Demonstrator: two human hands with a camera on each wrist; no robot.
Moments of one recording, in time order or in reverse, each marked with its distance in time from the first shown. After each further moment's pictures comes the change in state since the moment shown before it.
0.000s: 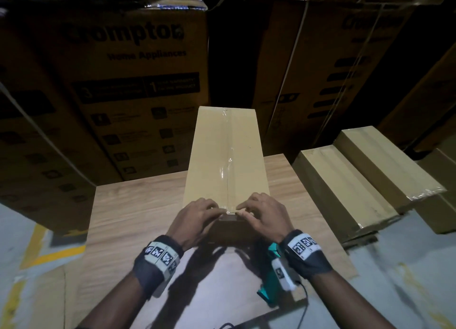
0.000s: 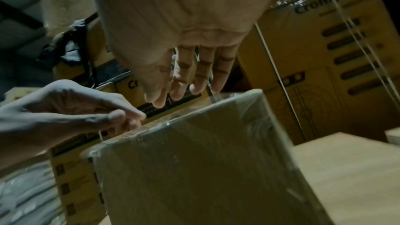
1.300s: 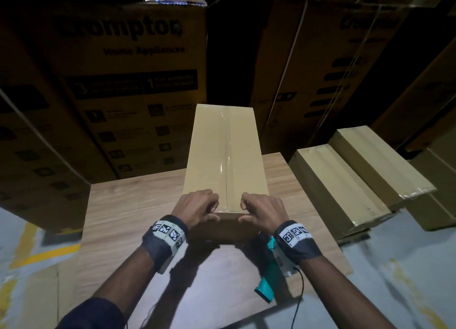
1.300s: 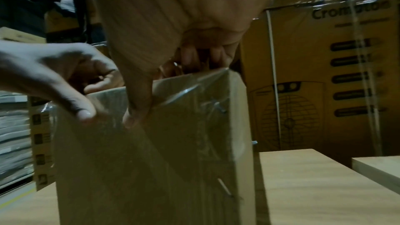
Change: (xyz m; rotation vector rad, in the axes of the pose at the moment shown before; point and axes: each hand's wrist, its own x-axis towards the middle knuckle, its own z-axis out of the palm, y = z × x) left_hand 0.041 -0.012 -0.007 0.080 -0.218 -0.094; right_hand 0.021 0.015 0.012 -0.247 -0.211 0.059
